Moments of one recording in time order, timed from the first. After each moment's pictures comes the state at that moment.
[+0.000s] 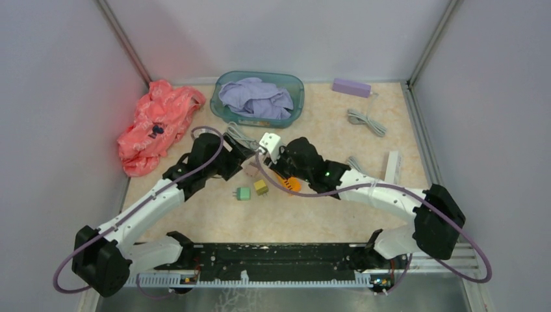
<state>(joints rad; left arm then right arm) -0.56 1.09 0.78 -0.31 -0.06 -1.23 0.96 1.34 0.89 0.02 0.08 -0.29</state>
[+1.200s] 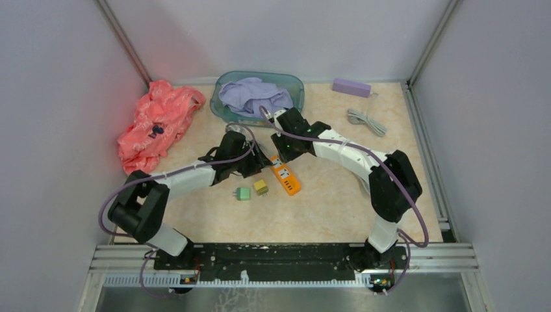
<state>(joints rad) -0.57 1.52 0.78 0.04 0.12 -0.92 0.72 1.73 1.37 -0.57 0.00 0.09</state>
